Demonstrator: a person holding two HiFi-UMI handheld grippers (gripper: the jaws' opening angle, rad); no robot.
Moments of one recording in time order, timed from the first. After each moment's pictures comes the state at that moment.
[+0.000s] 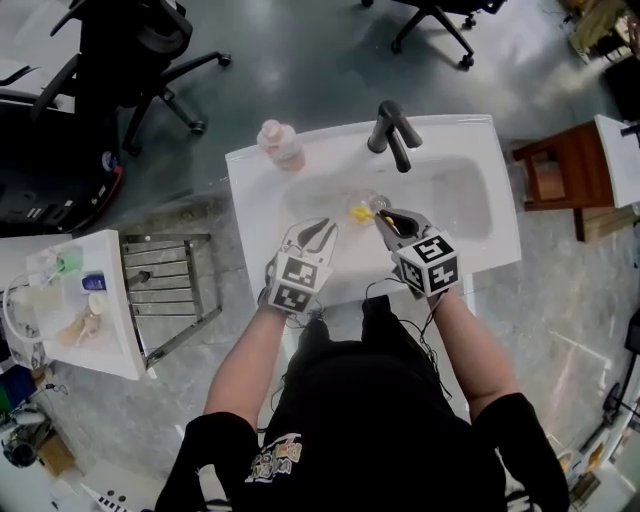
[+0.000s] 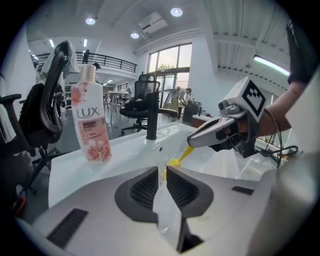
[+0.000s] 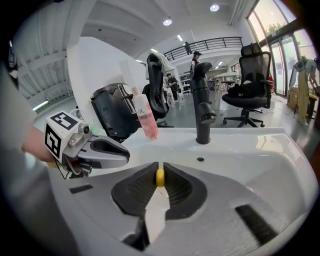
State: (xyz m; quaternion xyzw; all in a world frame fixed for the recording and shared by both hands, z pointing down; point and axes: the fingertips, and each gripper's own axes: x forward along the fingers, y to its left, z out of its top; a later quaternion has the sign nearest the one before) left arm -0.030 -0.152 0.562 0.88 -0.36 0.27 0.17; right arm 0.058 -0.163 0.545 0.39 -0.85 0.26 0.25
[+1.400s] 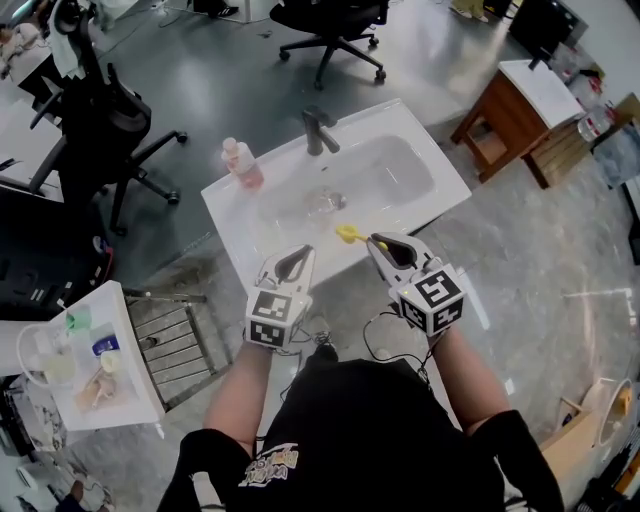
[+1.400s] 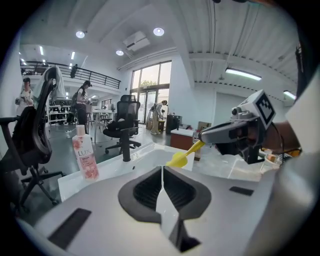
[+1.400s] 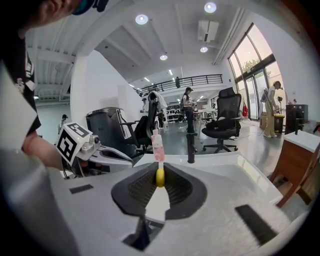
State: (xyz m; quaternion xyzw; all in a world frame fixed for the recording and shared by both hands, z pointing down) left arm -0.029 -0.029 0.431 0.93 -0.29 0.19 0.10; right arm 0.070 0.004 0.385 0.53 -0.82 0.15 0.13
